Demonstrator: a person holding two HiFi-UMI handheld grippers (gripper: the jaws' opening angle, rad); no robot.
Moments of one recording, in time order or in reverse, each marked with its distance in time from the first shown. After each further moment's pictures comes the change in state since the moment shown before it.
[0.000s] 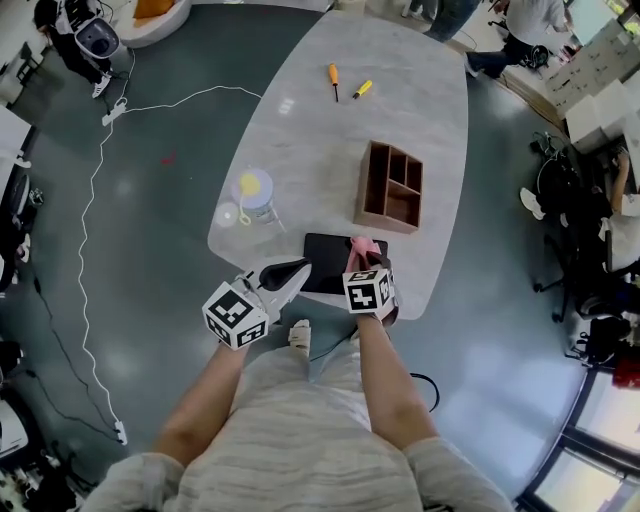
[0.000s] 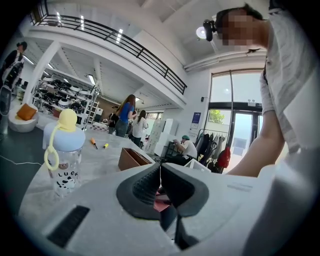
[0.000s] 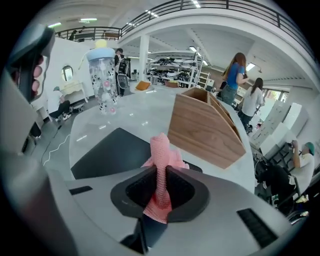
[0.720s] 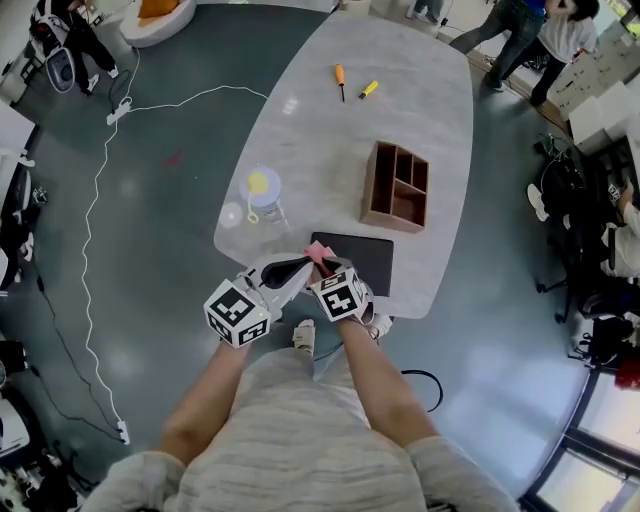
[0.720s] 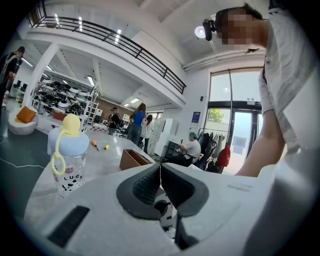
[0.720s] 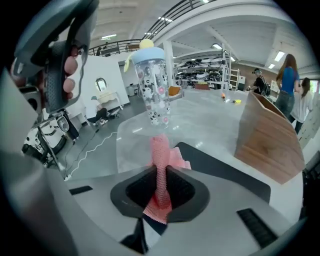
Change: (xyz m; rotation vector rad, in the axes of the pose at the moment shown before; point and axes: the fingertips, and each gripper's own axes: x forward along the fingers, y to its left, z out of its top) left arm -0.010 0.003 0.004 0.015 0.002 0.003; right arm -0.003 0.128 0.031 -0.094 -0.066 0.380
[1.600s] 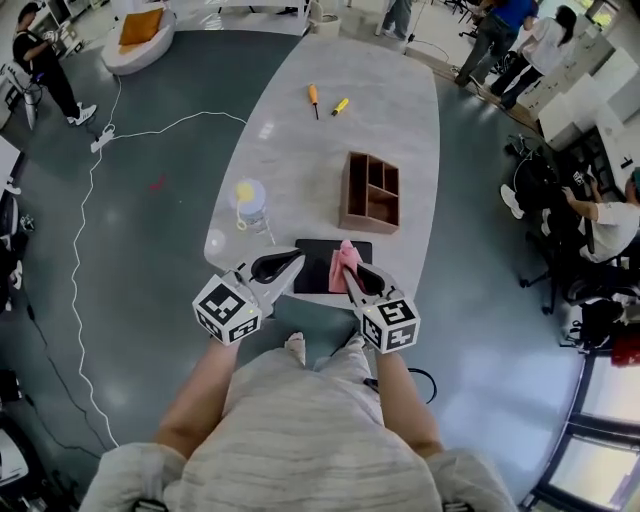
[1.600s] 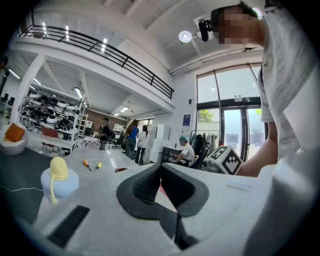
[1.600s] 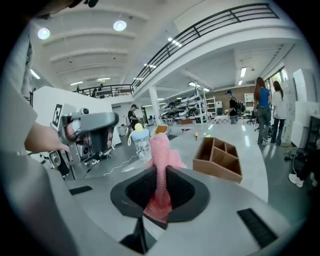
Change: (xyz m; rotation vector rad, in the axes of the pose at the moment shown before) left arm -0.006 -0.029 0.062 0.133 -0.074 -0.073; right arm -0.179 -0.039 0.038 0.171 -0.458 -0.091
